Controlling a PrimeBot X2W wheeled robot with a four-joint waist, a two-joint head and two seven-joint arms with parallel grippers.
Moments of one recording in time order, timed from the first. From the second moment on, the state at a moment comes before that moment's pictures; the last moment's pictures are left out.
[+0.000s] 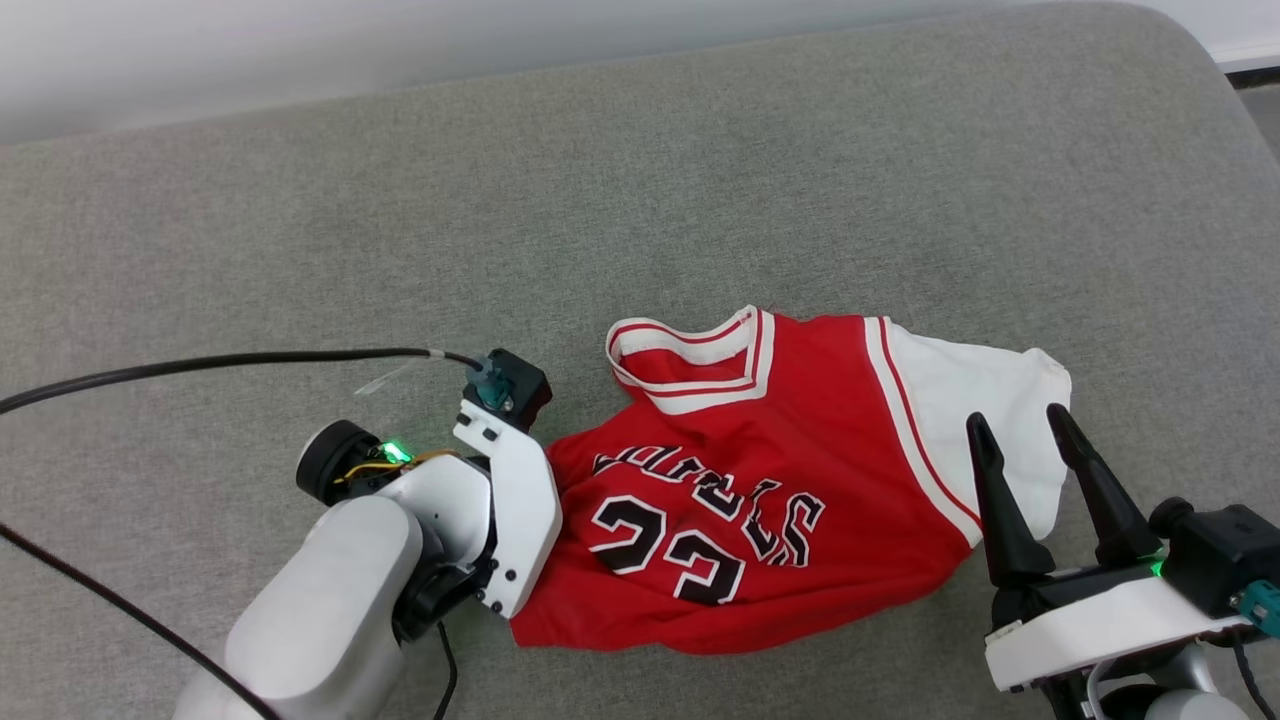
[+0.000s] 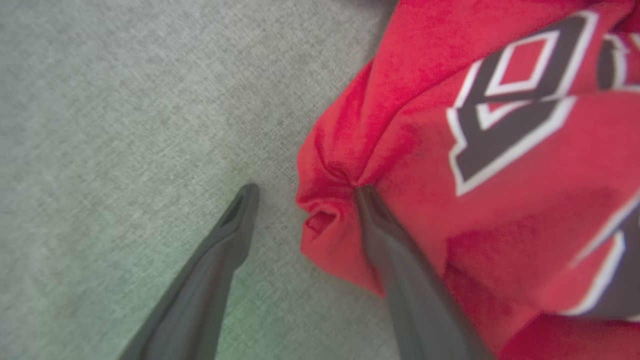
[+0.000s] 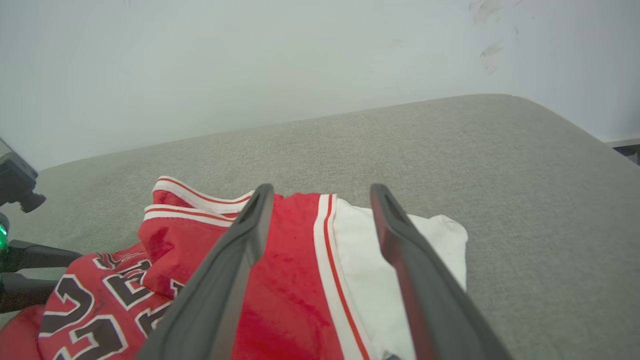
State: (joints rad) left arm -0.52 0.35 -0.60 0.30 -0.48 -0.13 0.73; right arm 0.01 -0.05 0.04 -0.13 0.23 0.13 -0.04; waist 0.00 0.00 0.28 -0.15
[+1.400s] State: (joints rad) left arm 0.13 0.46 -0.48 -0.05 -0.70 0.22 0.32; right arm 0.07 -0.05 -0.02 -0.22 0.21 0.13 0.07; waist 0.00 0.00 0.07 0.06
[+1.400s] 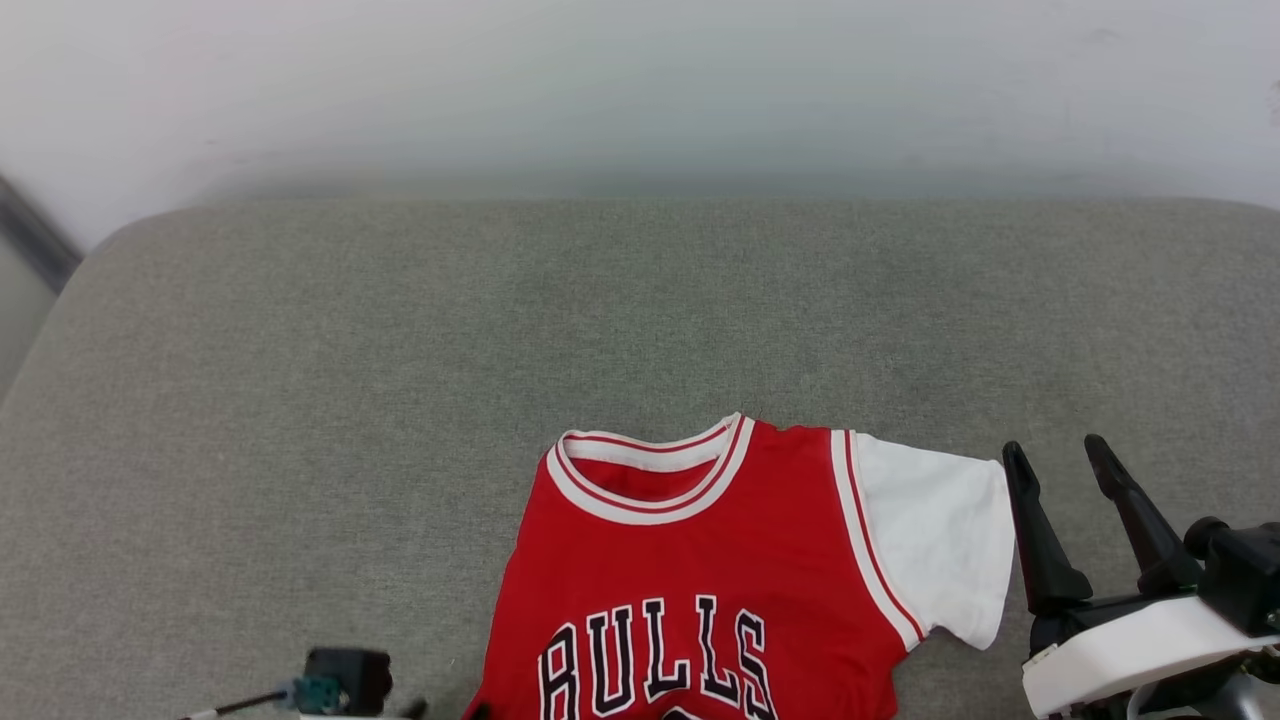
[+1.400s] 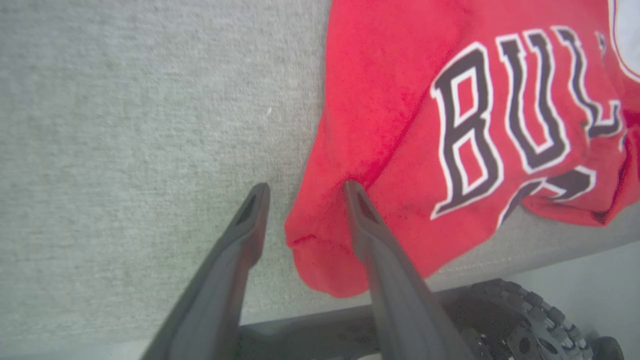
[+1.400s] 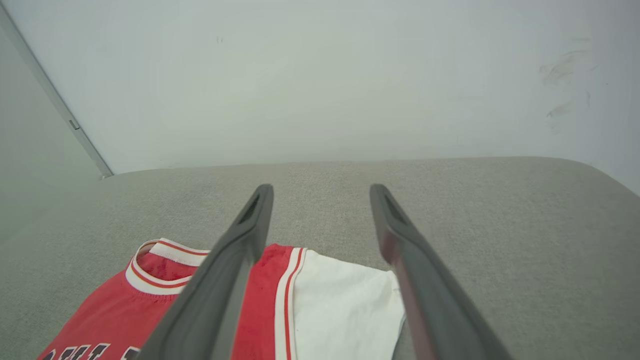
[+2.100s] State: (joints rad) left arm -0.35 0.49 -0.48 0.13 -0.70 0.06 0.46; right arm 0.04 -0.05 0.00 -0.23 0.22 0.13 0.07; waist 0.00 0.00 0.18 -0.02
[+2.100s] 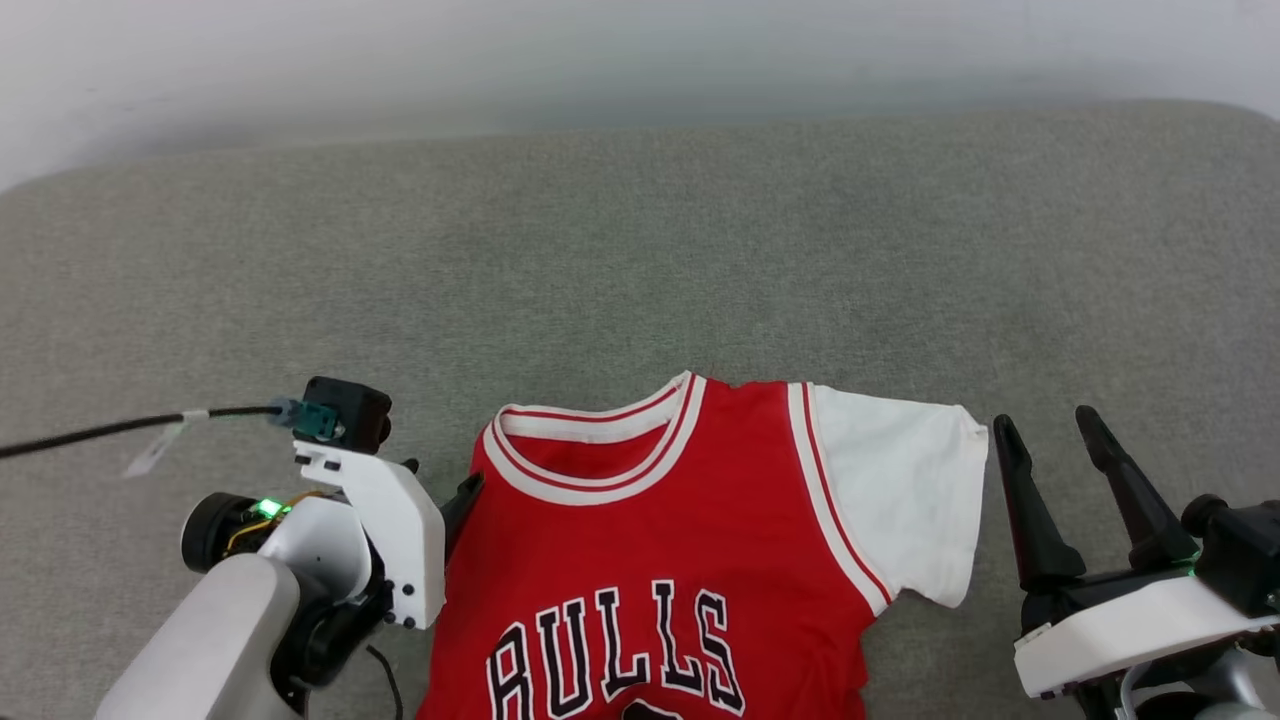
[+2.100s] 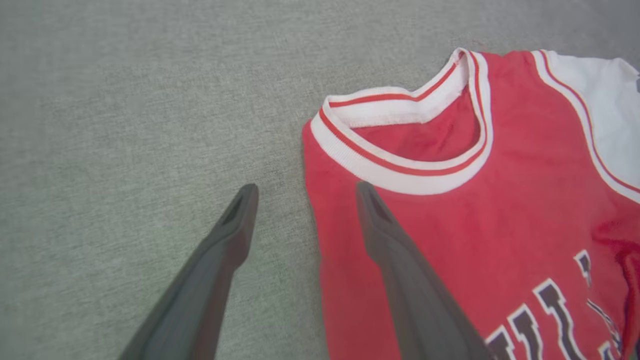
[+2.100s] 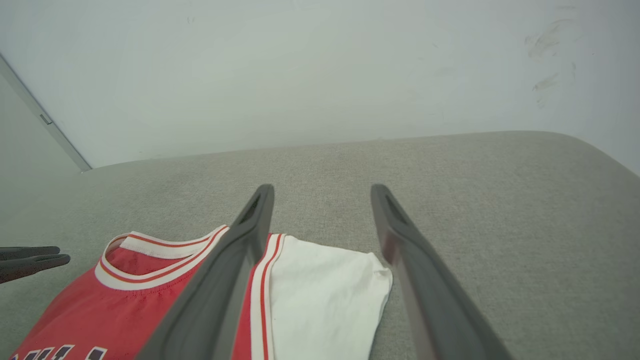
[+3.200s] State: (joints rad) left arm -0.46 0.32 -0.80 0.18 -0.54 -0.07 0.41; right arm 0.02 -0.05 -0.02 -0.15 0.26 0.13 0.03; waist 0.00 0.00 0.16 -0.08
